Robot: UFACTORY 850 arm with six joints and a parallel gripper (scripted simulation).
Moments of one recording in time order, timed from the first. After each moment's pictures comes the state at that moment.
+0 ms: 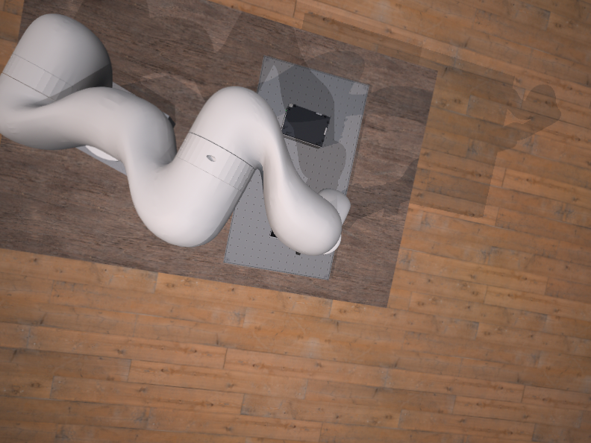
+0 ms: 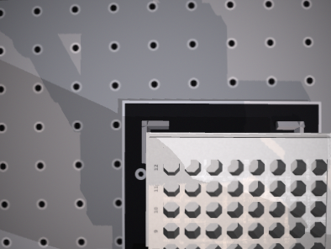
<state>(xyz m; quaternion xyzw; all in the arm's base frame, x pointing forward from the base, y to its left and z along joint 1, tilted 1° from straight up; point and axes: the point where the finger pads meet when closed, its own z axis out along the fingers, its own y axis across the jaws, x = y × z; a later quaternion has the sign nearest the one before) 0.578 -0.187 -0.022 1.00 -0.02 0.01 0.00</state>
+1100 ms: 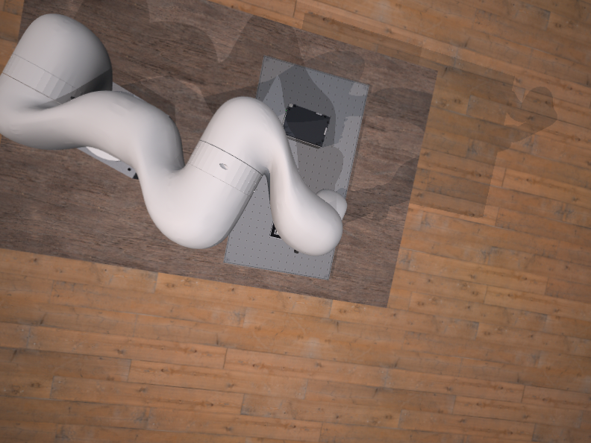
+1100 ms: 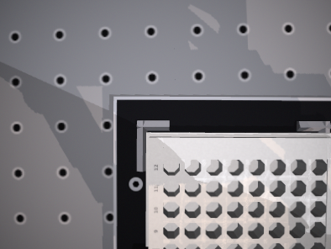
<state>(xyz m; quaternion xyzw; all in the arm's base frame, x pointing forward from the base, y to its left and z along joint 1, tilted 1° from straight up) 0.579 -0.187 -0.054 1.00 -0.02 0.01 0.00</state>
